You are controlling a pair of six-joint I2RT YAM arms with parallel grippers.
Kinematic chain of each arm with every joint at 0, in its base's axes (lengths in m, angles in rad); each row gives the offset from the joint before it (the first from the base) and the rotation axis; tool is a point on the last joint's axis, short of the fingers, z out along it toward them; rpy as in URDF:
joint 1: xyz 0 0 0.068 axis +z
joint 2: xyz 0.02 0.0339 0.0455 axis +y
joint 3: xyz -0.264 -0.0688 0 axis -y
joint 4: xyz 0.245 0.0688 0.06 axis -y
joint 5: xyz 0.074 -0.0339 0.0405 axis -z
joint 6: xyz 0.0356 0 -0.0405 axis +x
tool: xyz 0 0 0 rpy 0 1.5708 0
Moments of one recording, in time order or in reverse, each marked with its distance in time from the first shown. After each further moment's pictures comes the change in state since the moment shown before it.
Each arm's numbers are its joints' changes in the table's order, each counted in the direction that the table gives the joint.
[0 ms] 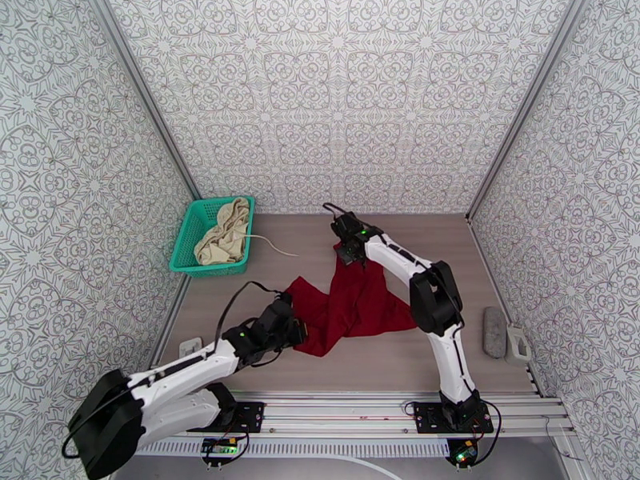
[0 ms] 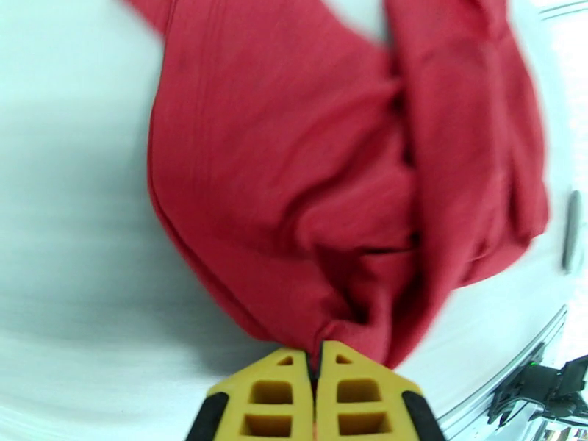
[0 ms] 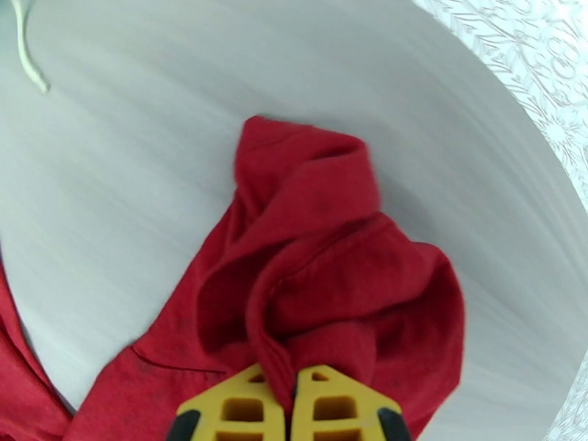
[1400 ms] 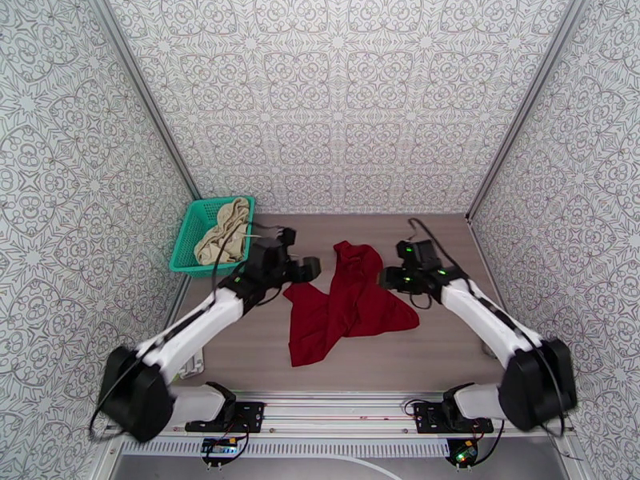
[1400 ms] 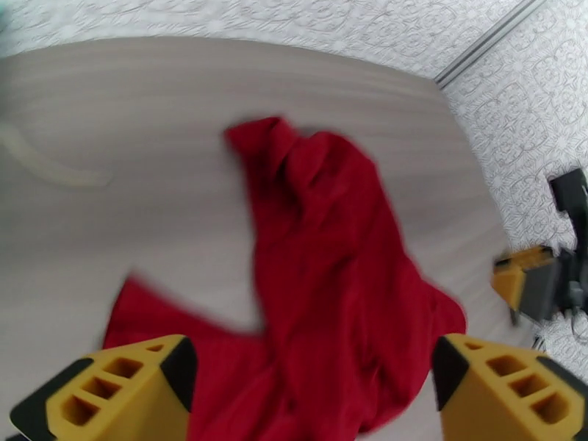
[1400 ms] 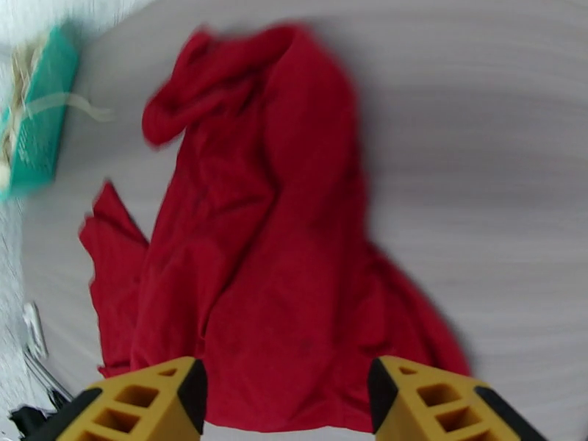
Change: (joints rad) left arm 0.254 0.194 0.380 -0.027 0.160 0.362; right arm -0.176 -0.686 -0.799 0.136 -0.388 0.443
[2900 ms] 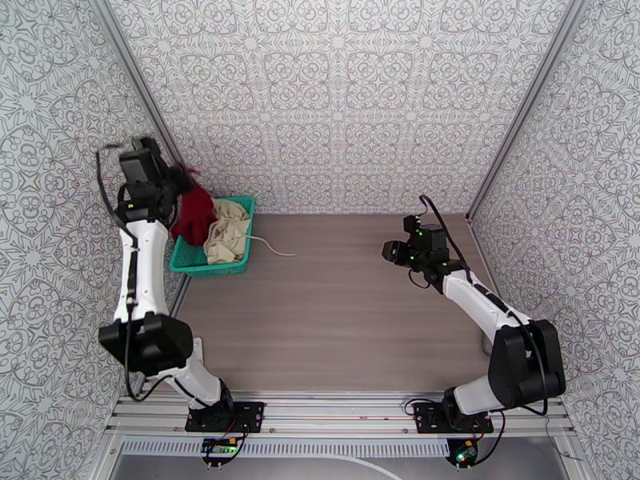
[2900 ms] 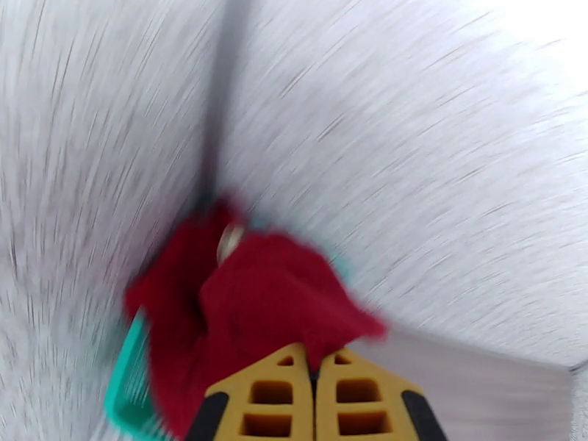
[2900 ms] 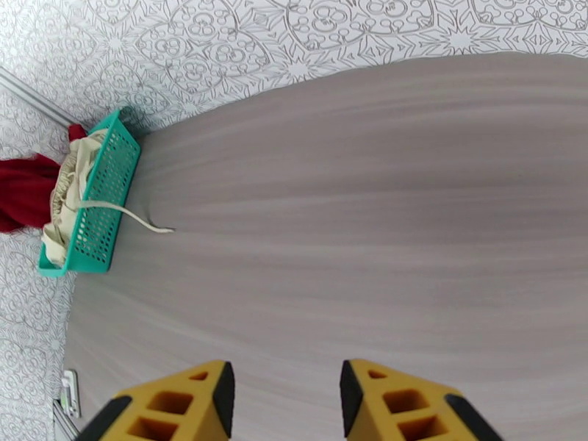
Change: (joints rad) left arm 0.705 0.434 1.158 -0.220 -0.003 0.214; right arm -0.159 0.008 -0.027 0.417 -0.133 0.033
